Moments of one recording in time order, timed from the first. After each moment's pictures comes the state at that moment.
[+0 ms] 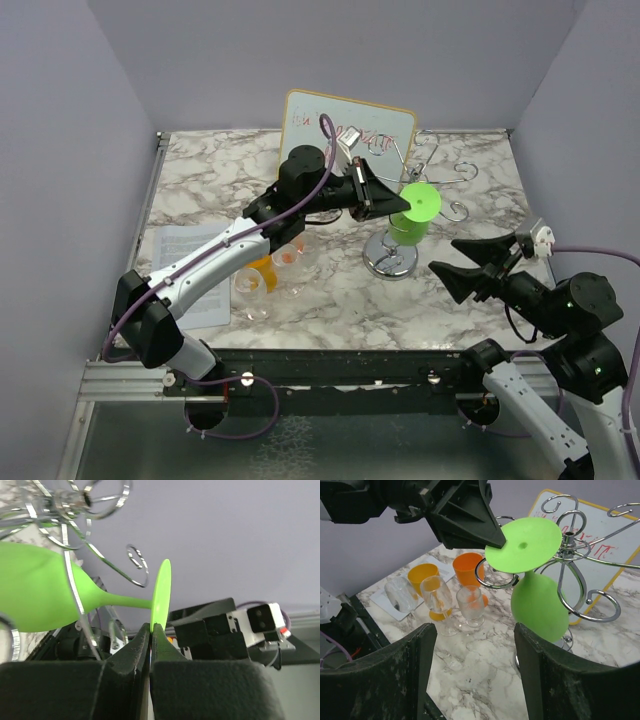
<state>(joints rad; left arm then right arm) -0.79 1.49 1.37 0.12 0.57 -1.26 0.43 0.37 0.94 -0.52 -0.37 0.12</state>
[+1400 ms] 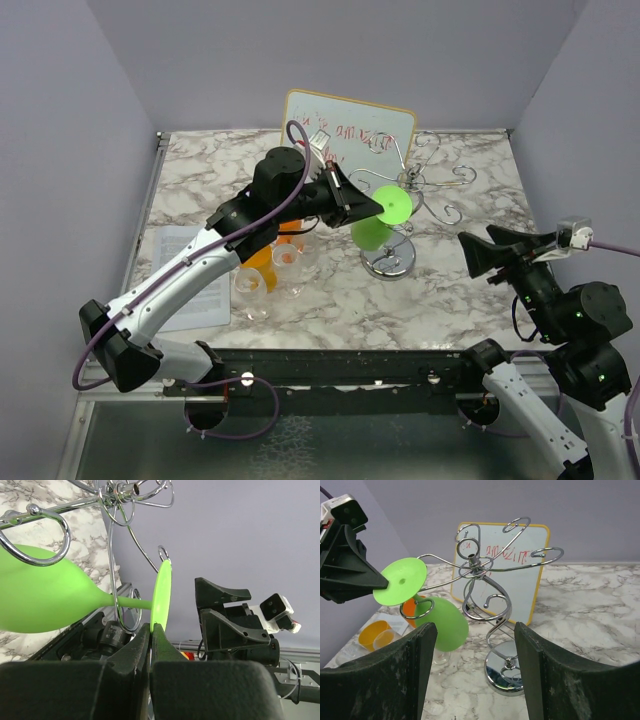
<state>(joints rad) -0.79 1.33 1.40 -0.29 0.37 -1.19 0.43 0.34 0.95 -0.48 0.06 0.25</state>
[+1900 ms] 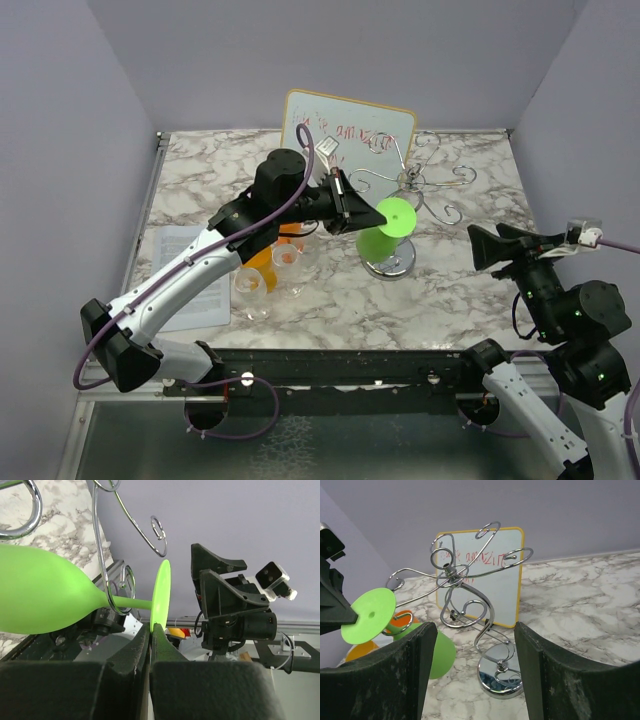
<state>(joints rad) -0.79 1.33 1.38 -0.27 0.49 -1.19 0.43 0.34 0.94 -0.48 0.18 0.30</state>
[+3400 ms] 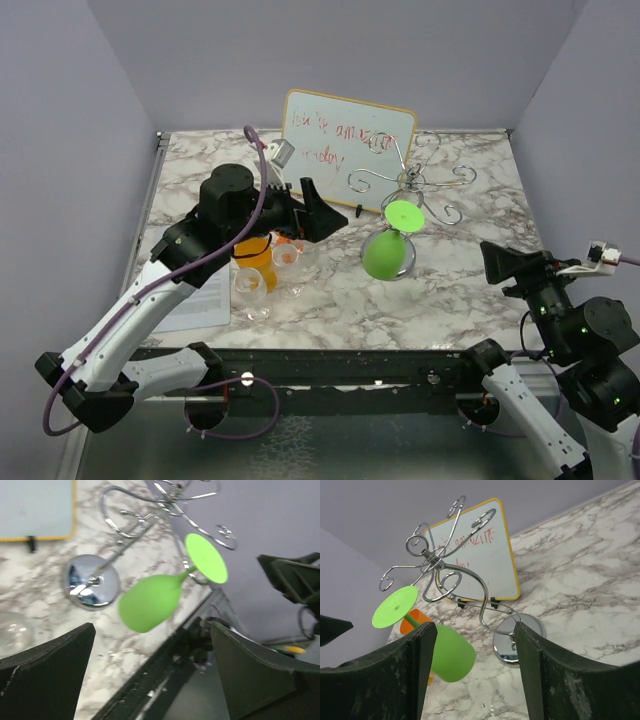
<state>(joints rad) -0.71 1.10 1.32 -0.47 0.35 -0.64 0.43 0.26 0.98 -0.69 0.29 0.53</state>
